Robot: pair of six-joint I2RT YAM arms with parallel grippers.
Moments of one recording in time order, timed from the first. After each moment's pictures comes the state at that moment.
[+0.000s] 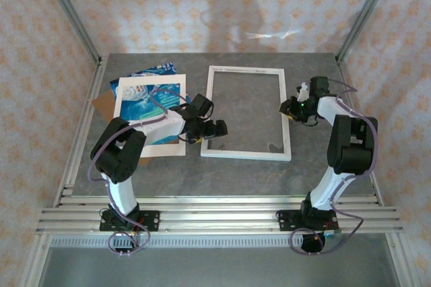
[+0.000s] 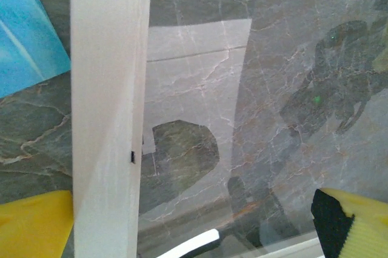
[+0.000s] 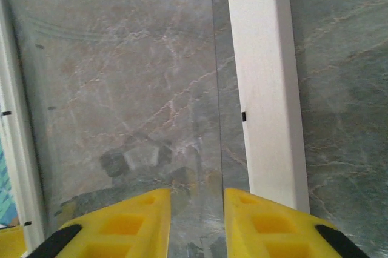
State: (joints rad) left arm -0.56 1.82 1.16 -0.46 0.21 -0.78; right arm -0.11 1.78 1.14 -0.49 -0.57 0.30
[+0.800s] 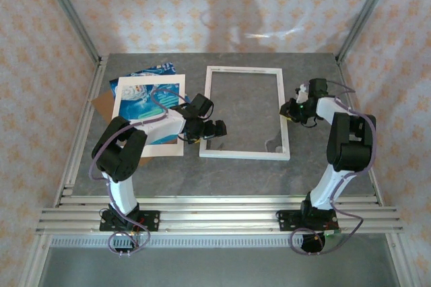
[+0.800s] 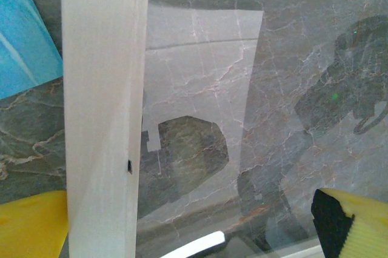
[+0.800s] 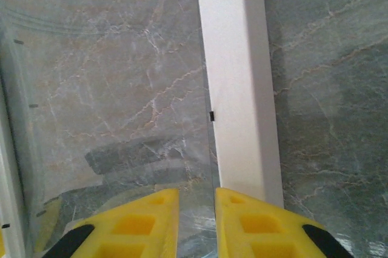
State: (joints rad) left arm -0.56 1.84 1.17 -0.48 0.21 -0.78; right arm -0.11 1.81 1.13 -0.47 -0.55 0.27
